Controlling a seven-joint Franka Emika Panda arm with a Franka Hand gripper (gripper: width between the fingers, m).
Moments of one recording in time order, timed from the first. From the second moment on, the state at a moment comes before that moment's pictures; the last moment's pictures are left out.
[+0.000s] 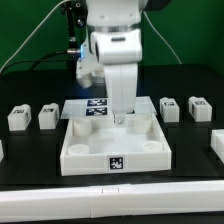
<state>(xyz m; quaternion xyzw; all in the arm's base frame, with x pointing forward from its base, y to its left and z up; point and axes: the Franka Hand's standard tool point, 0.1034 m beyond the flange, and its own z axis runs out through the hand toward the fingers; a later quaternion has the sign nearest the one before) 0.428 -0.006 0.018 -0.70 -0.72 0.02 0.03</state>
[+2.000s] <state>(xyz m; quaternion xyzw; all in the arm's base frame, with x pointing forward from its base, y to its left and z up) 0.495 0.045 0.012 -0.71 -0.71 0.00 0.03</state>
